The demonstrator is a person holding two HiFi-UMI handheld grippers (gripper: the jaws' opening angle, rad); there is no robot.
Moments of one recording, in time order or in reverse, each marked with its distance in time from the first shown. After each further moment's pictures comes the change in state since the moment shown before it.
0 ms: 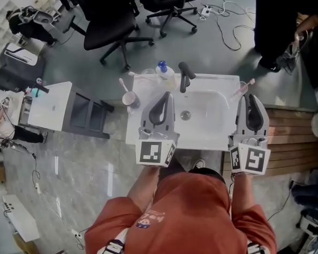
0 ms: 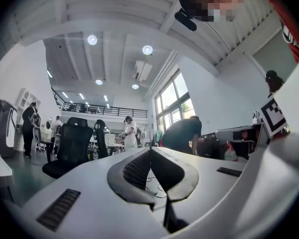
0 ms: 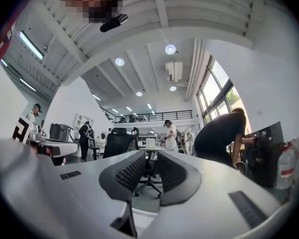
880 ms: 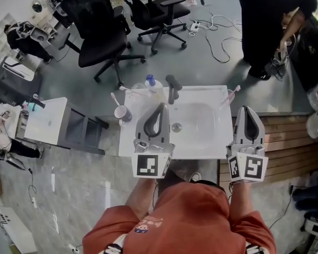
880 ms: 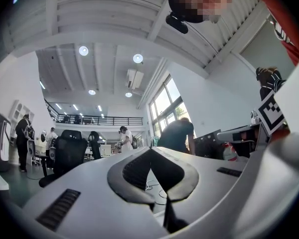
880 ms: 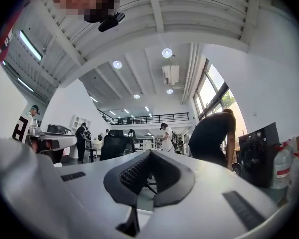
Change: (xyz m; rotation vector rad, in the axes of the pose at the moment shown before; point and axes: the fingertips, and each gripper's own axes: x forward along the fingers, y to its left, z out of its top) left arm -0.014 -0.057 0.035 0.064 -0.108 -0.041; right arm -0.049 -0.044 0.012 0.009 -0.031 -0.030
